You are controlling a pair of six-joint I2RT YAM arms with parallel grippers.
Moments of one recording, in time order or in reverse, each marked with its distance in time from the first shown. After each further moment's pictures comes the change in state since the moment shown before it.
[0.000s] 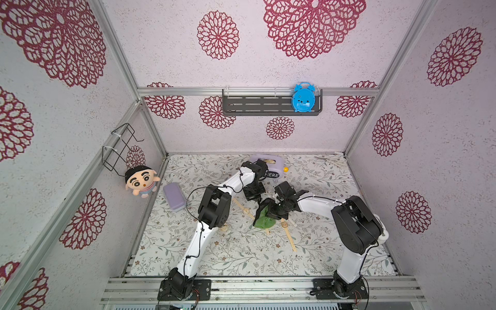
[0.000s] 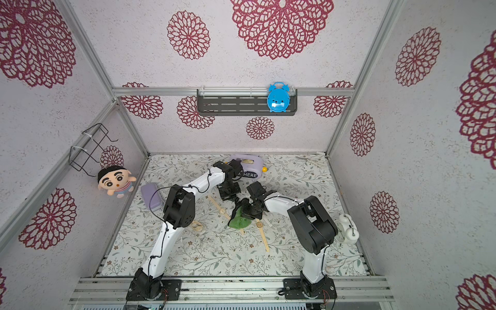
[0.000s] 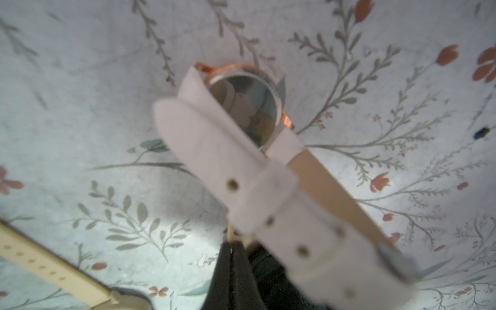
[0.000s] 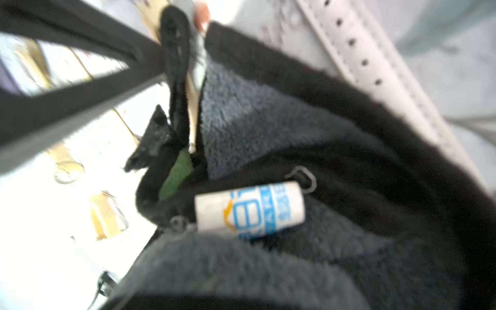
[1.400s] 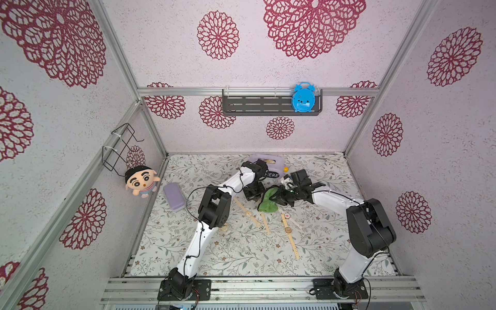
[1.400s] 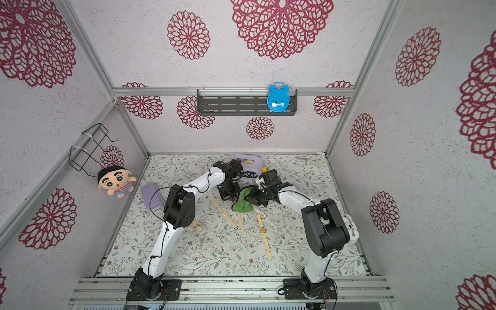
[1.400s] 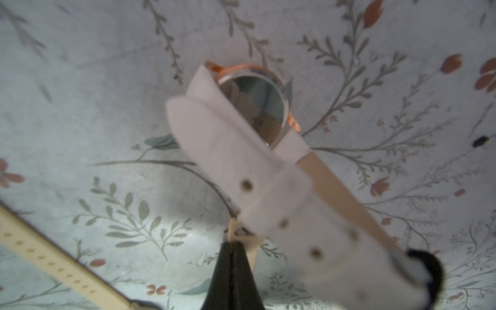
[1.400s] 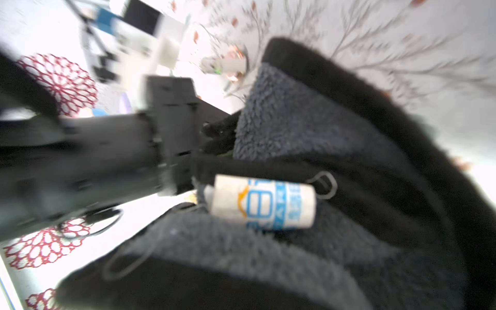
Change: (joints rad) left arm 0.000 0.002 0.004 -0.010 0.001 -0.034; right arm -0.159 -0.056 0.027 0.158 -0.238 0.032
